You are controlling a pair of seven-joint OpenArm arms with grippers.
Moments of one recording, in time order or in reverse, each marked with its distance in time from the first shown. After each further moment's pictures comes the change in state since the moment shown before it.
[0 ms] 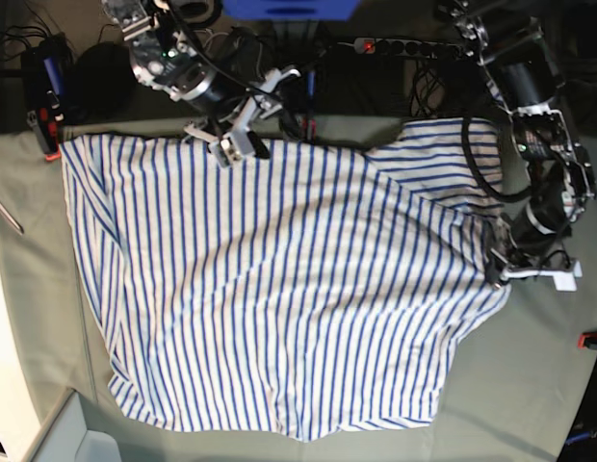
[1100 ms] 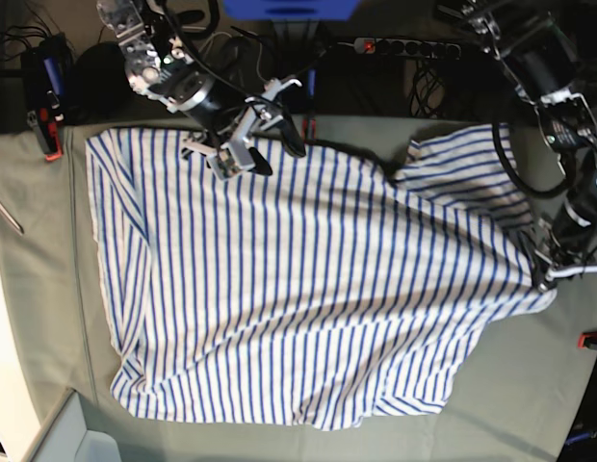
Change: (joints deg) left arm 1.0 -1.4 -6.9 7.3 0.0 0.0 0.1; right arm 0.6 1.4 -0.2 4.0 0.0 0.0 -0.1
